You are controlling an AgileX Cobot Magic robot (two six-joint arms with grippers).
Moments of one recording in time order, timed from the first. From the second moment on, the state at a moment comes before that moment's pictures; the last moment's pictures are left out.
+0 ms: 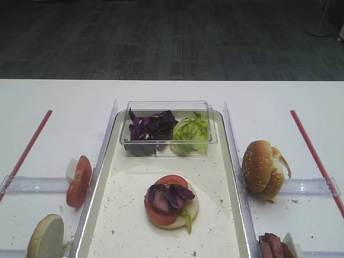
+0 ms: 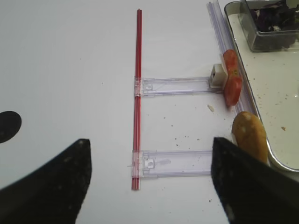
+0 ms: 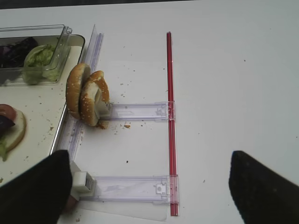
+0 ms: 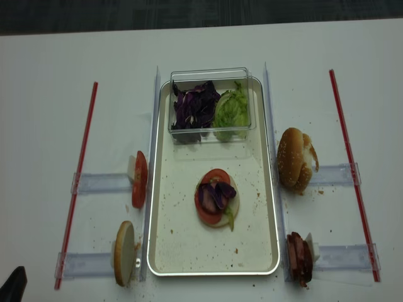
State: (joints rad) left arm 0.01 -0.02 -0.49 0.05 1.18 -0.05; right arm 0.00 -0.02 -0.48 0.11 1.13 0.00
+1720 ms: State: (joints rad) left arm 0.01 -0.02 -0.49 0.04 1.18 -0.05; right arm 0.00 0.83 -0.48 0.09 1.10 0.00
